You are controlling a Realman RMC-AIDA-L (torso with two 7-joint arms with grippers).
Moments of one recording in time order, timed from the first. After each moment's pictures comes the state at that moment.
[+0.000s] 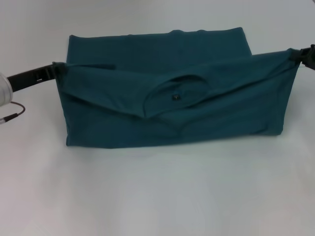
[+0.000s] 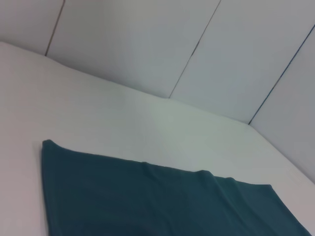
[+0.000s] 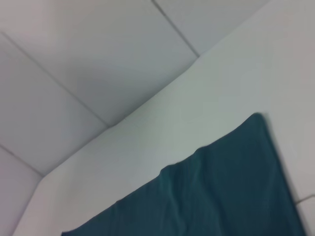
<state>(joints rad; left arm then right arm) -0.77 -2.07 -2.66 -0.62 -1.04 0.93 -1.93 0.67 1.92 -0.41 -0.56 -2.05 -1.00 2.22</state>
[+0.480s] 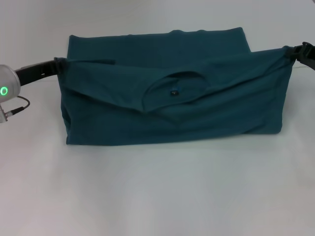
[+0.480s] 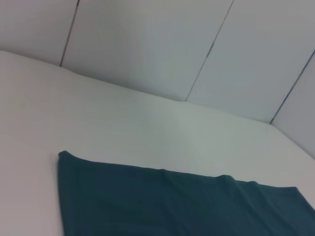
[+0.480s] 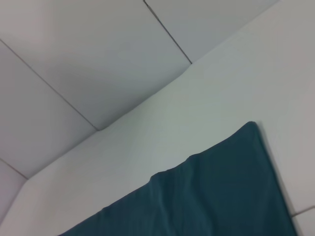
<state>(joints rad) -0.83 -2.06 -2.66 -0.54 -1.05 0.81 -1.88 0.72 1.92 -0.43 -0.51 -2.06 -0.89 2.17</state>
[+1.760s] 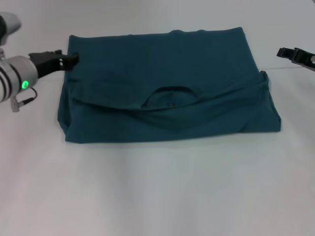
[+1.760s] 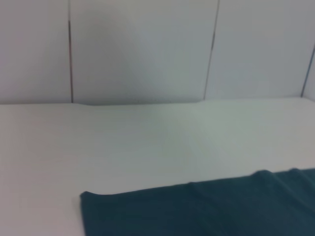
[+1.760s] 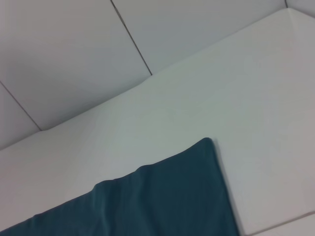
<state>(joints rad) -0.88 -2.13 -2.57 -0.56 -1.04 0.56 -1.70 0.76 1.96 -0.50 -0.47 -2.06 -0.61 2.06</state>
